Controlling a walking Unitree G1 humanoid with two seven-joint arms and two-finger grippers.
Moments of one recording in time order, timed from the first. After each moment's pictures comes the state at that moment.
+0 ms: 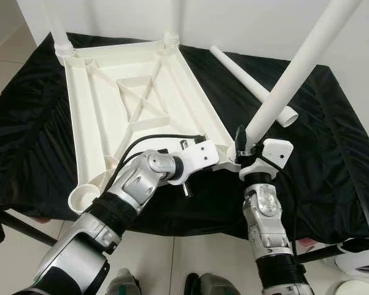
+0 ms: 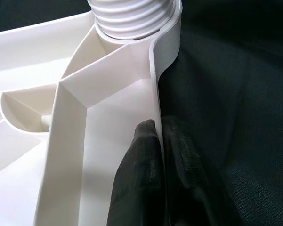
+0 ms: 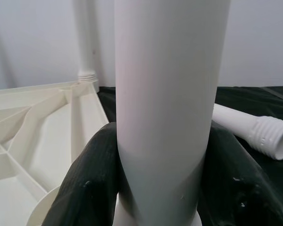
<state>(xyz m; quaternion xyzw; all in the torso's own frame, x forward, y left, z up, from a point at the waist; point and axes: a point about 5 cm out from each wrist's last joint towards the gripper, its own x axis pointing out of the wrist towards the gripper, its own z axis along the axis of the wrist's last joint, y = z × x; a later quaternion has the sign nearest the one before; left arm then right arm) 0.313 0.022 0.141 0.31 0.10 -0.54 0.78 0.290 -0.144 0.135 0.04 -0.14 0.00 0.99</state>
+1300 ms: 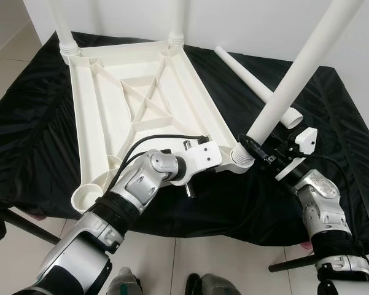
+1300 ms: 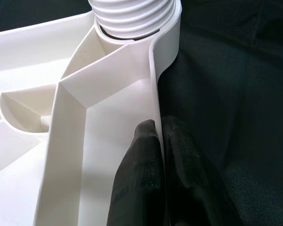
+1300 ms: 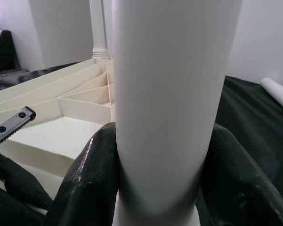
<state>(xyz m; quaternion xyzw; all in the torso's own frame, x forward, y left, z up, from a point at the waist) 0.313 0.017 0.141 0.31 0.09 -0.54 0.77 0.307 -0.212 0.139 -0.01 -0.08 0.35 0.93</state>
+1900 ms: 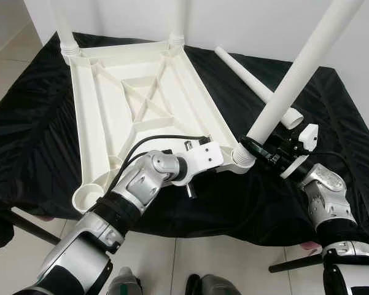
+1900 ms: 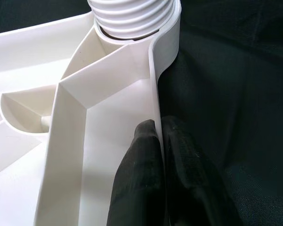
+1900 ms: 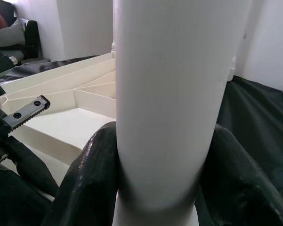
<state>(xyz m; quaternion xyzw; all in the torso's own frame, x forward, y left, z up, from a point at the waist) 0.311 0.015 0.140 0.31 0.09 -0.55 0.77 0.313 -0.220 0.139 -0.04 -0.09 0.38 0.92</state>
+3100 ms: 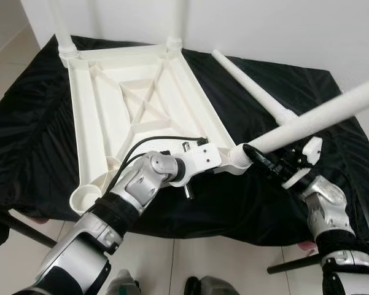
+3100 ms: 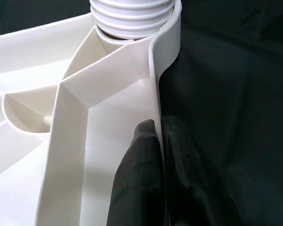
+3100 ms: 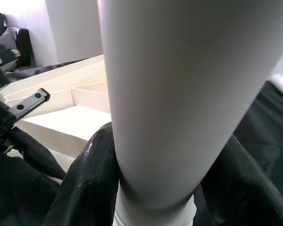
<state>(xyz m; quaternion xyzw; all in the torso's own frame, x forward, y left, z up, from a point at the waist) 0.312 0.019 0.137 0.32 0.11 -0.54 0.77 0.309 -0.224 0.125 -0.01 -0.07 0.37 0.93</state>
